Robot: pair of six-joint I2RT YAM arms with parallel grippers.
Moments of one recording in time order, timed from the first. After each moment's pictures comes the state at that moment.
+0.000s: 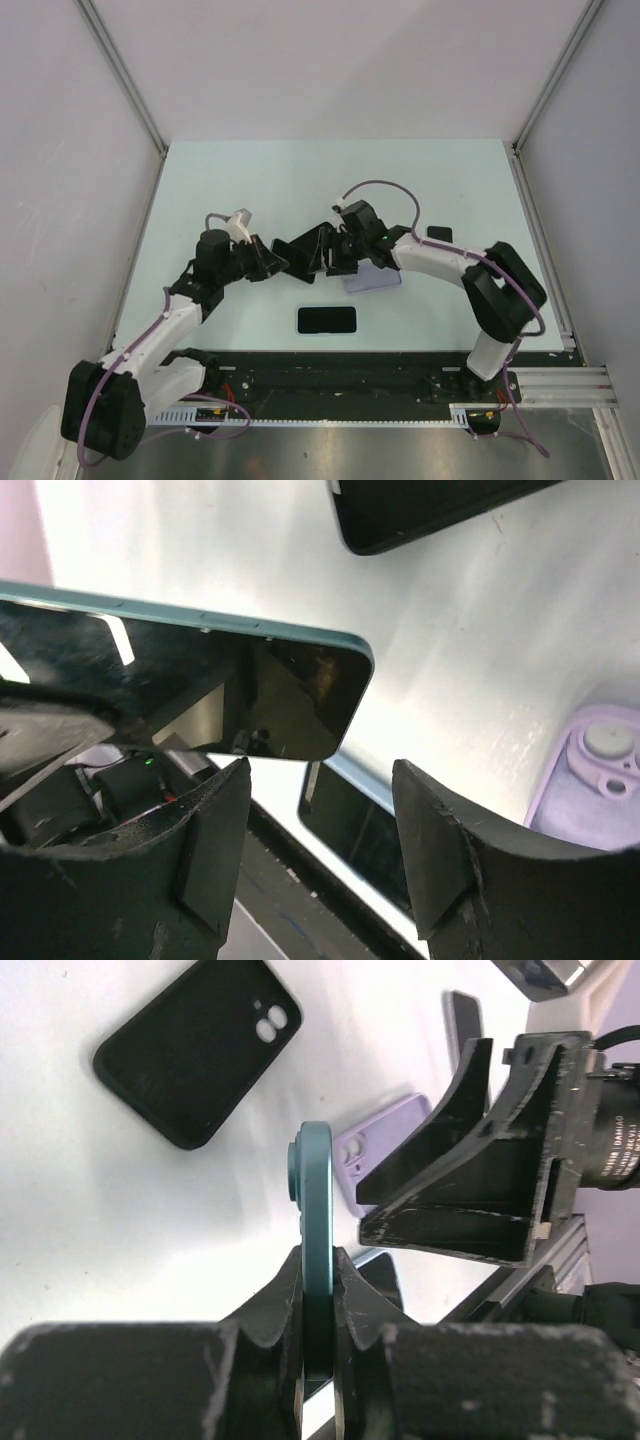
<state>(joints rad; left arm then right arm) -0.31 1.00 0.49 -0.01 0.42 -0.60 0.75 1.78 1.13 -0.17 -0.36 0.75</state>
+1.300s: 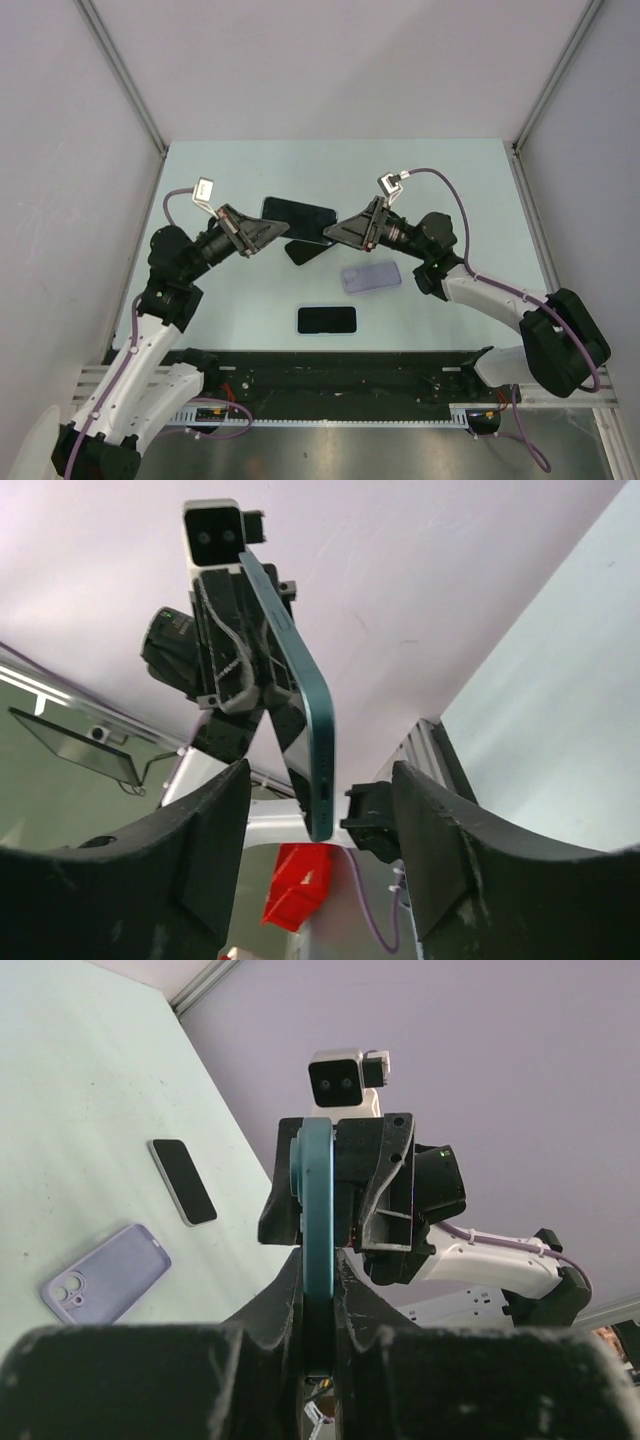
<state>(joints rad) -0.31 0.73 0.70 0.15 0.59 -1.01 0.62 1.33 0.71 0.91 -0.64 1.24</state>
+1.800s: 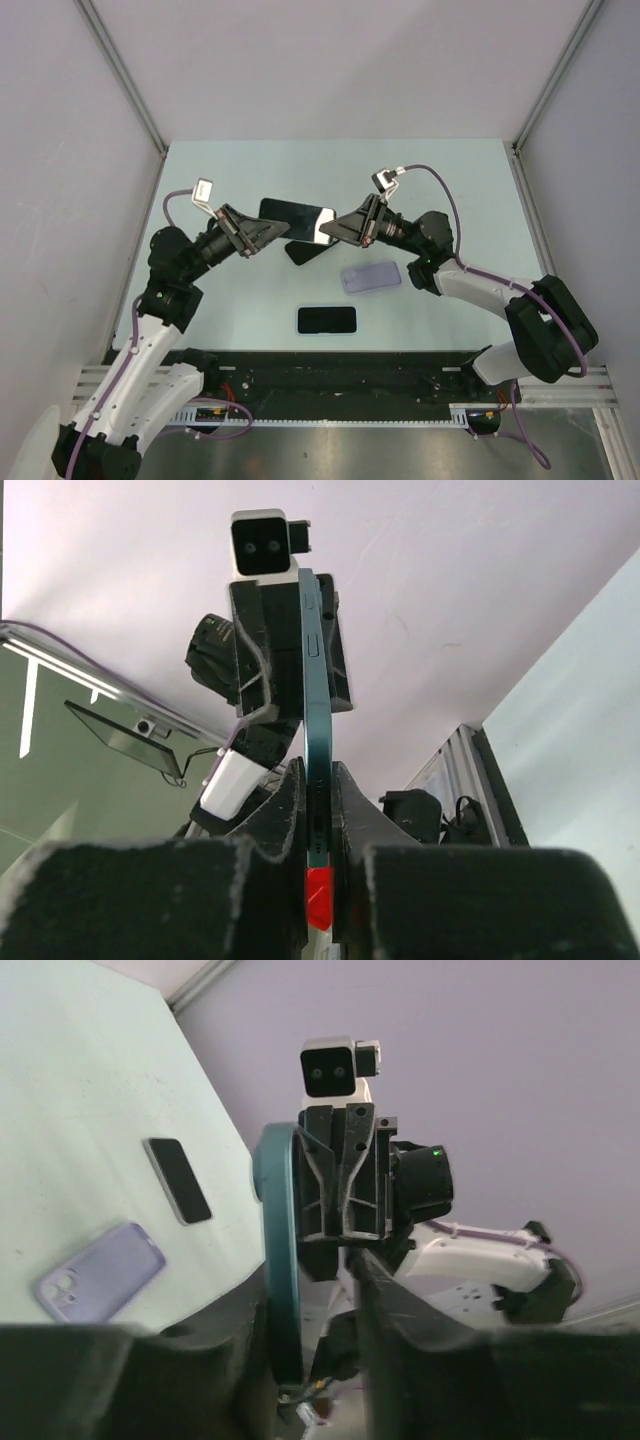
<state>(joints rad) -0.30 0.73 0.69 0.15 0.60 -1.04 0.61 1.43 0.73 1.10 -0.67 1.38</state>
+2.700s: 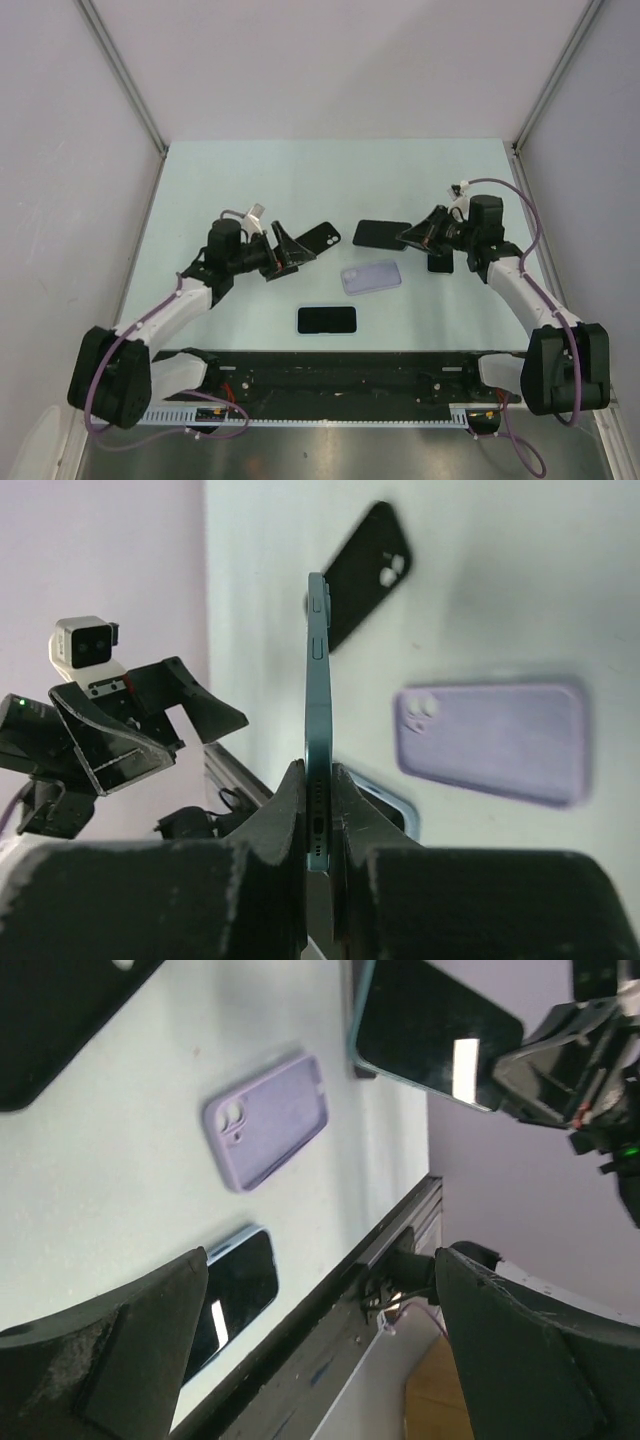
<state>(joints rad) -0.33 1.10 0.57 0.09 0.63 -0.89 0.12 1.22 0.74 -0.02 -0.71 0.81</state>
